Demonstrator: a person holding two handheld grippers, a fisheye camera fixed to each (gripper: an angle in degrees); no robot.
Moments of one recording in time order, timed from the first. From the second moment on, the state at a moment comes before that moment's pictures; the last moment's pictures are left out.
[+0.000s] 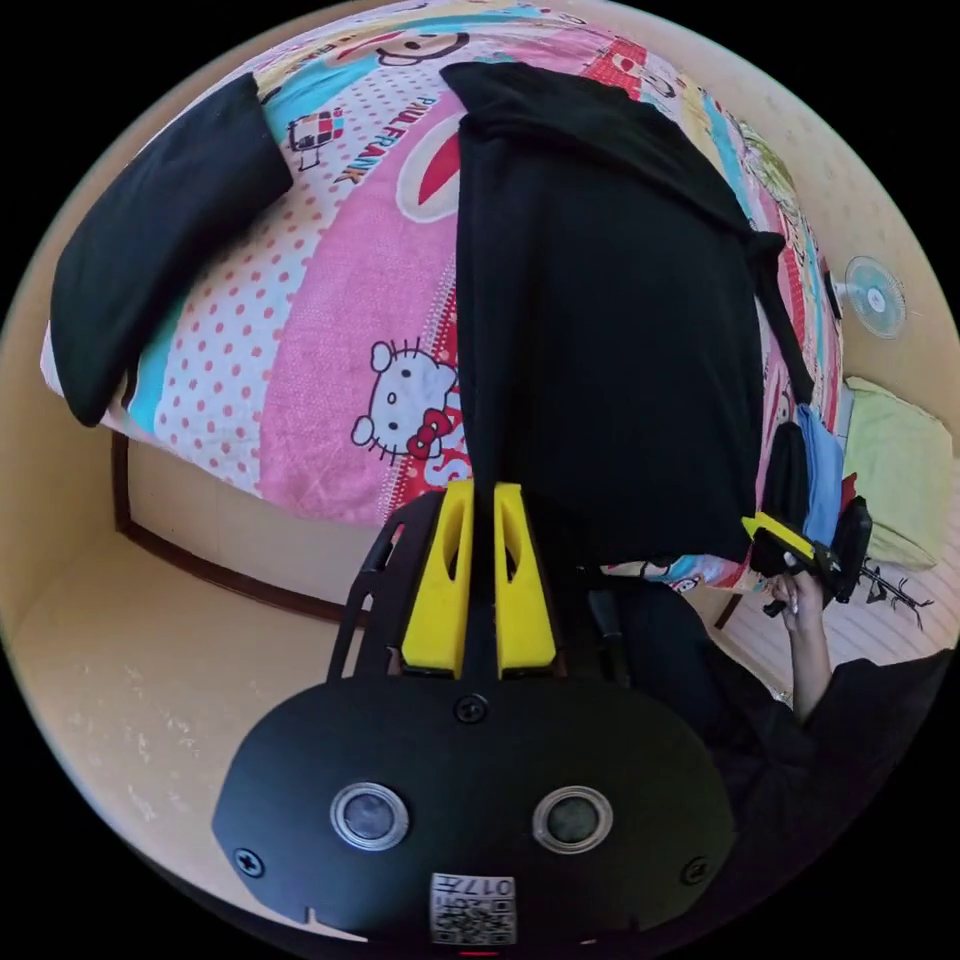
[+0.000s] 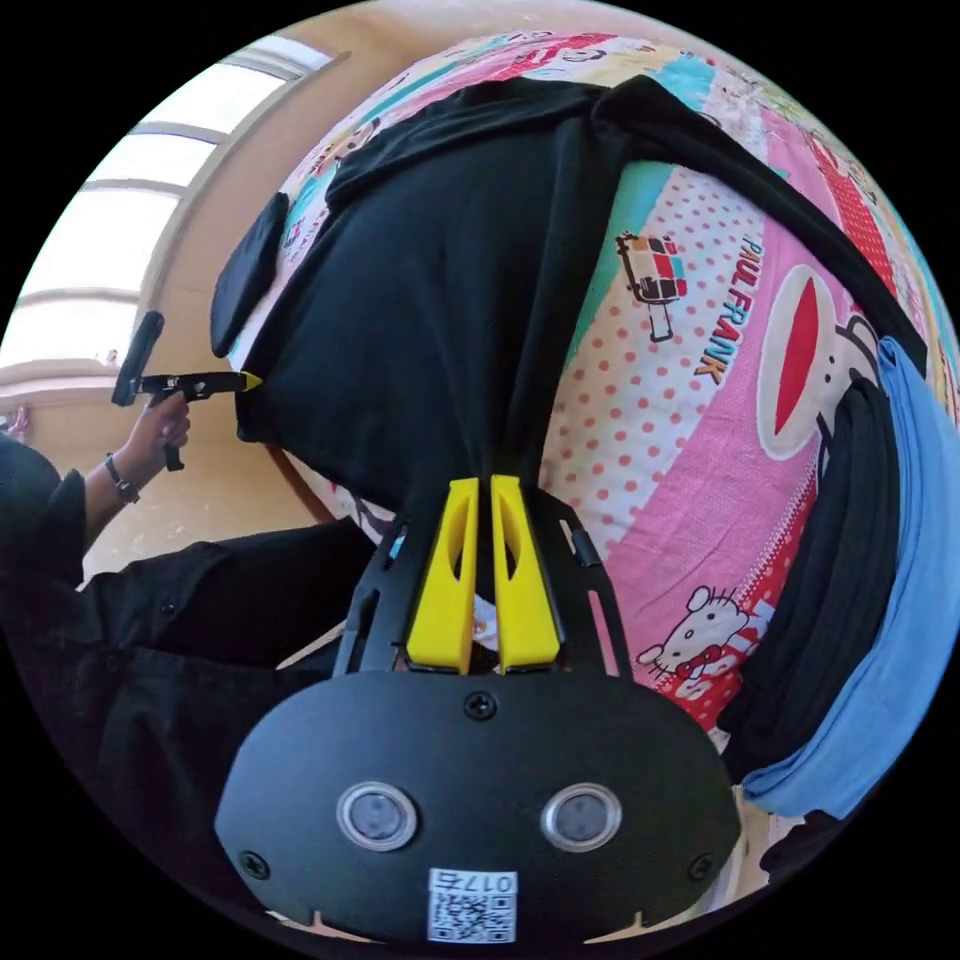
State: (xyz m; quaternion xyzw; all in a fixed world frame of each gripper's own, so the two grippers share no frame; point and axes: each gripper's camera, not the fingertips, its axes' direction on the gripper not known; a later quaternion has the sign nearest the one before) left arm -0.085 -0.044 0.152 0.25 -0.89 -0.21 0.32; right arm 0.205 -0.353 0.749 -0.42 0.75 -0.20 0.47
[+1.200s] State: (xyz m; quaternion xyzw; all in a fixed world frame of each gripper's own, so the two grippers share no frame) left arm -0.159 -0.086 0.104 0.30 -0.85 -0.22 0.37; right arm -0.072 -0.774 0.719 -0.01 0.71 -0.08 0.70
